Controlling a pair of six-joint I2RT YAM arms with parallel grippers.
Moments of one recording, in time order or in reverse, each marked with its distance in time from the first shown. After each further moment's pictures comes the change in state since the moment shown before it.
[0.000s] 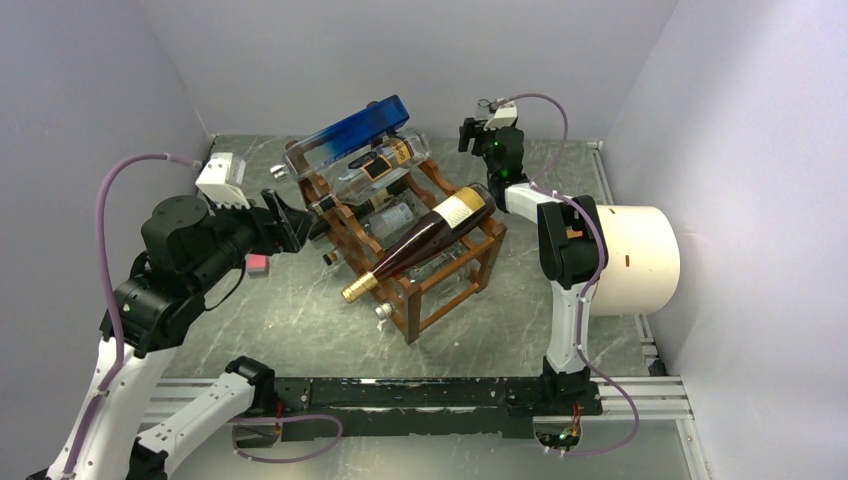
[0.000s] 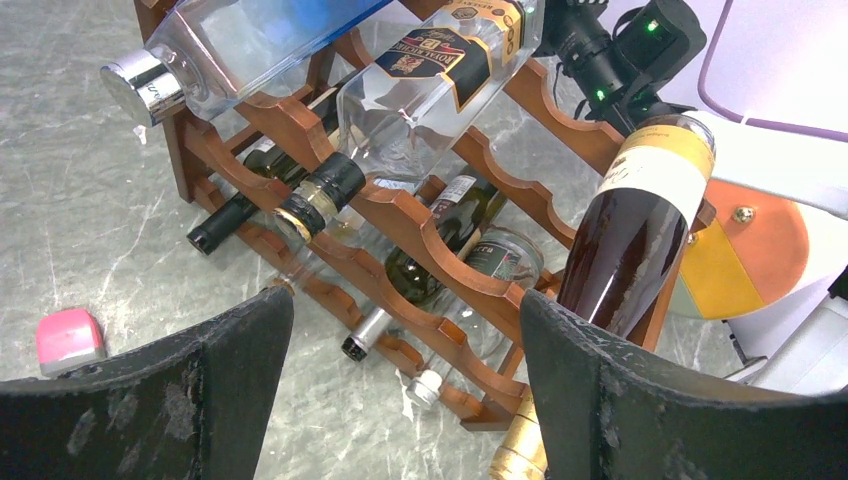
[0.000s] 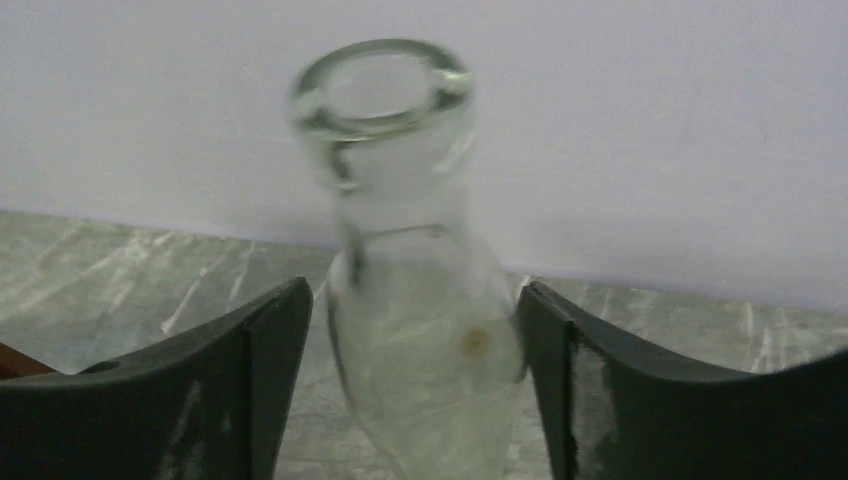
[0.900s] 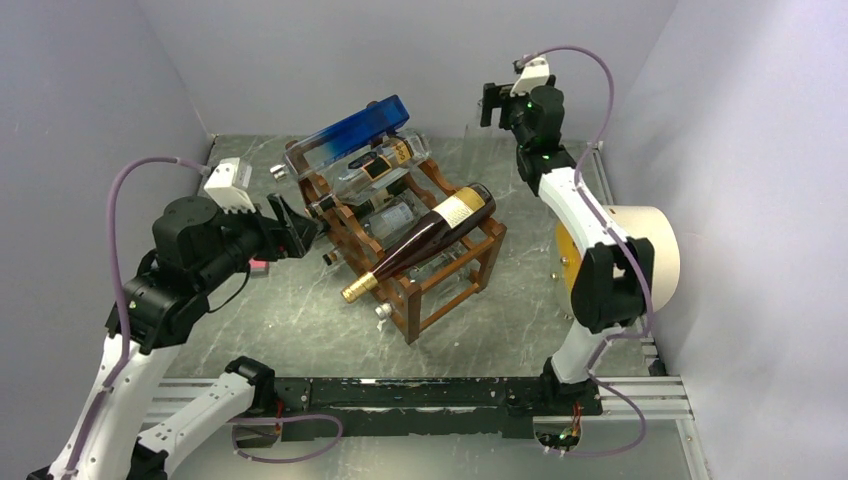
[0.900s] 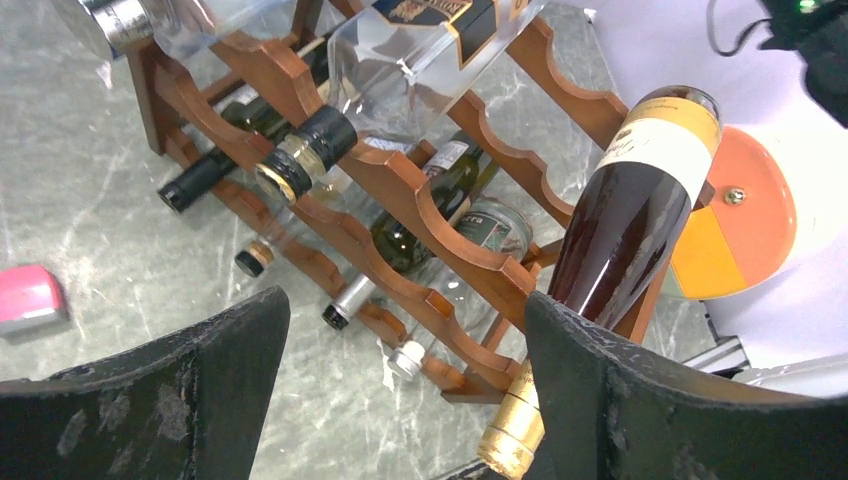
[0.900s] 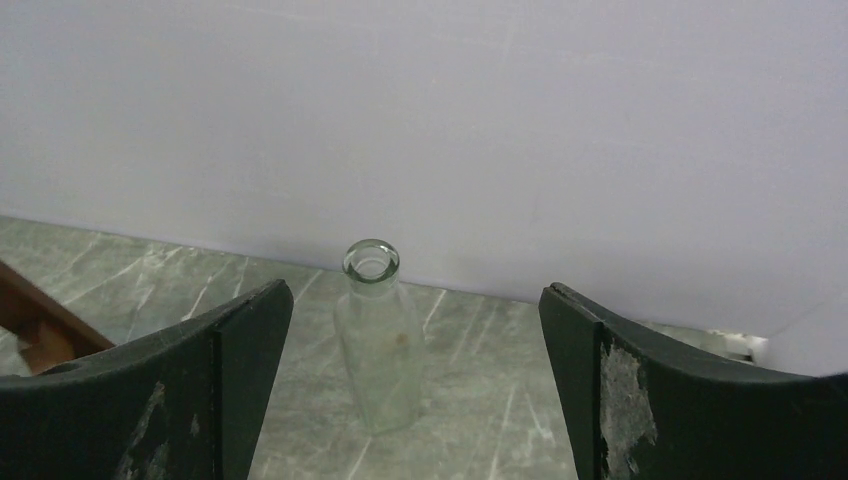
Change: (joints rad) left arm 0.000 -0.003 -0.021 -0.037 0.027 -0.066; right arm -0.021 -0.360 0.102 -0.505 0.021 -0.115
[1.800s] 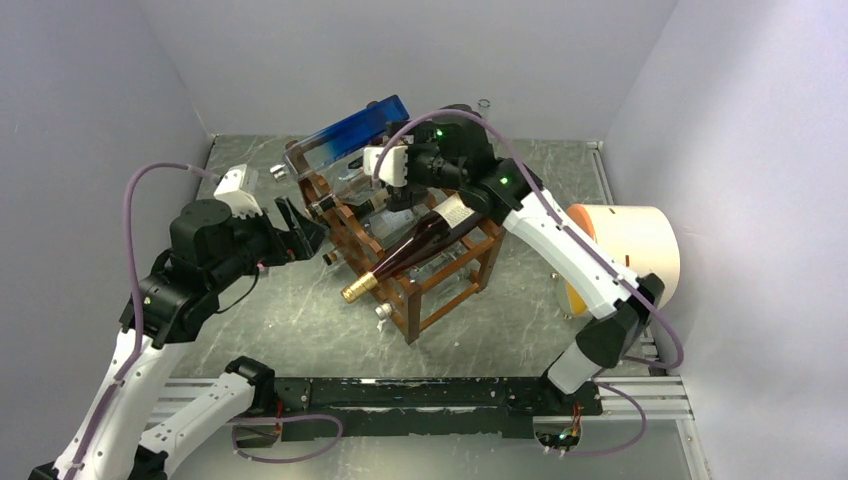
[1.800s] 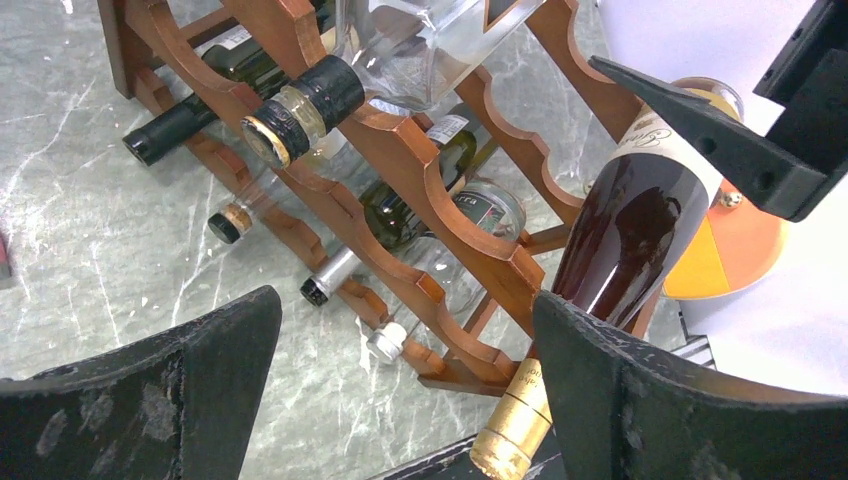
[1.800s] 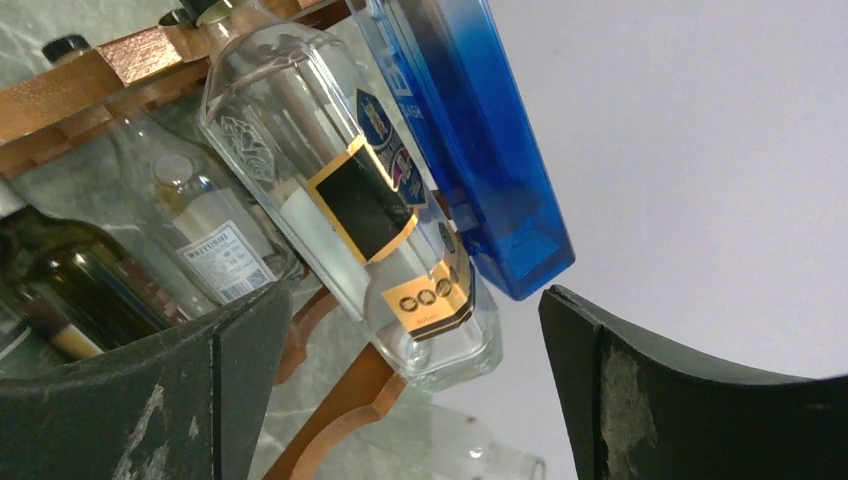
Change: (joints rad) left arm 0.000 0.004 -0.084 0.010 0.011 -0.108; right arm 0.527 -0.217 0.180 -0.745 -0.299 -1.001
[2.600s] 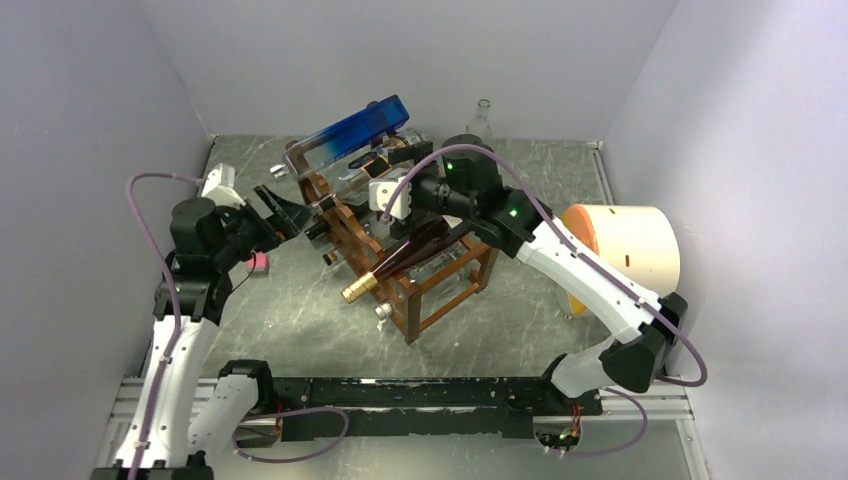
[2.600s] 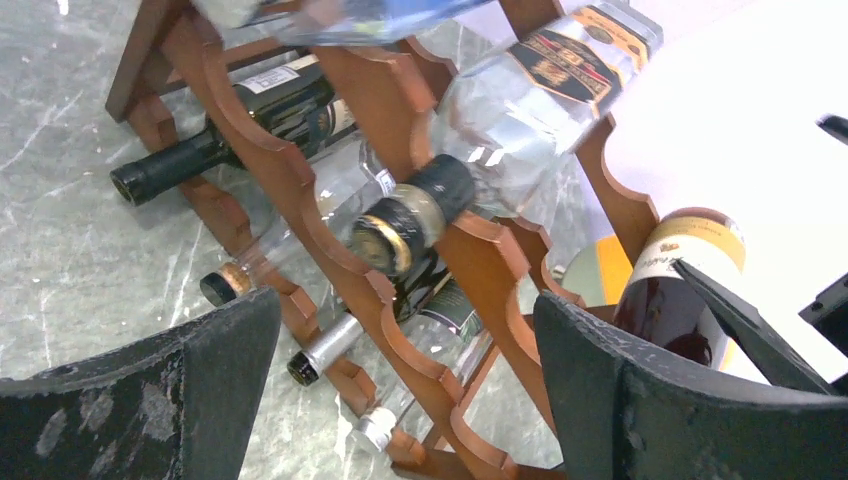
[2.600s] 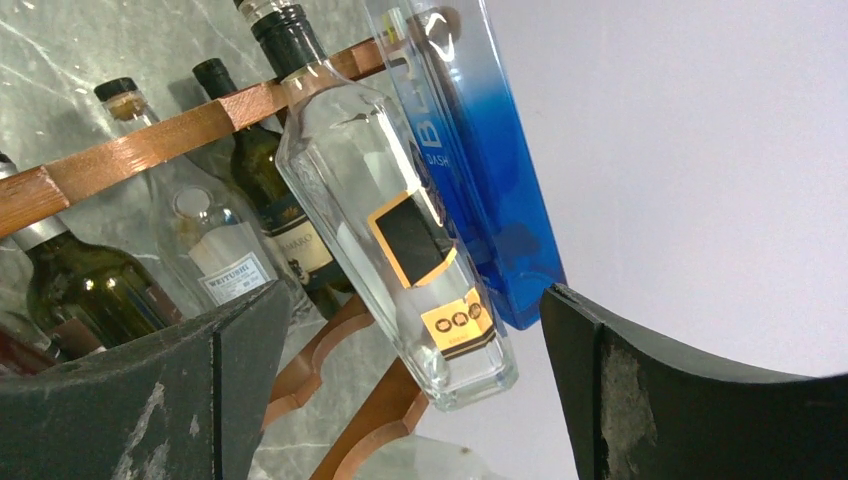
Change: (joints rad) left arm 0.338 0.012 -0.244 0.323 0.282 -0.080; right arm 0.085 -0.113 -0.169 0.104 -0.013 -0.075
